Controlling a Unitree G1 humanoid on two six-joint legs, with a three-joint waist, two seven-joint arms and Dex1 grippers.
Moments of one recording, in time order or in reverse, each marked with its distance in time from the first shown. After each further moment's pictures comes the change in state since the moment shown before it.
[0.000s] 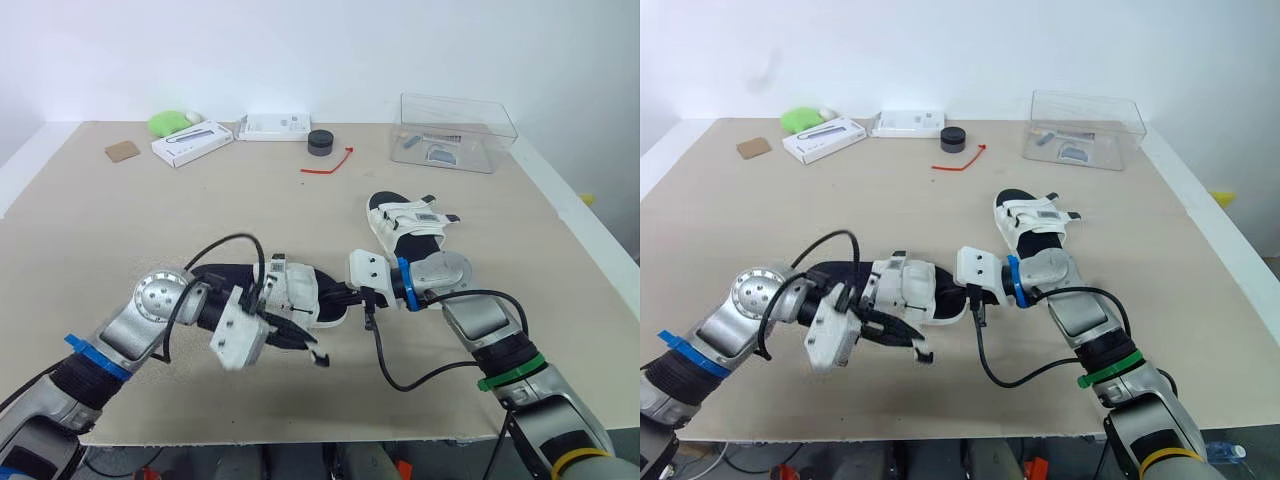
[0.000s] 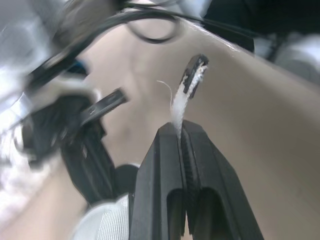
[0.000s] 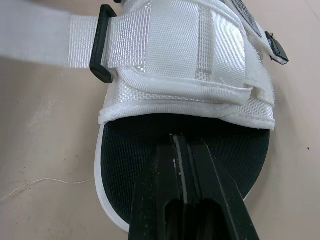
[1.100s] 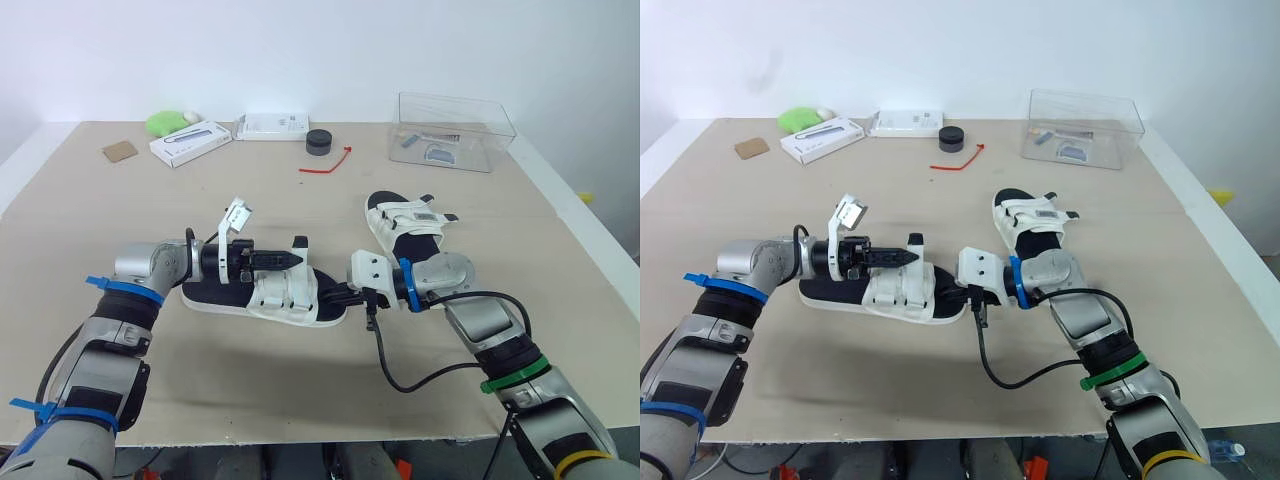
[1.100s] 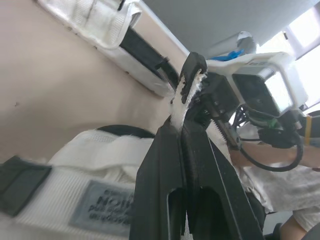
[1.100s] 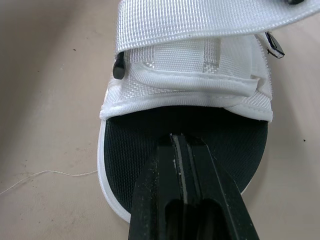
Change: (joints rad) left arm -0.310 -0.285 0.286 0.641 -0.157 0.999 -0.033; right arm 0.010 -0.008 -0.004 -0.022 -0.001 0.010 -0.004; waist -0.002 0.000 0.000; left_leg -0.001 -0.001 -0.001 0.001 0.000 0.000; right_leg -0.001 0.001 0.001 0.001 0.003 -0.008
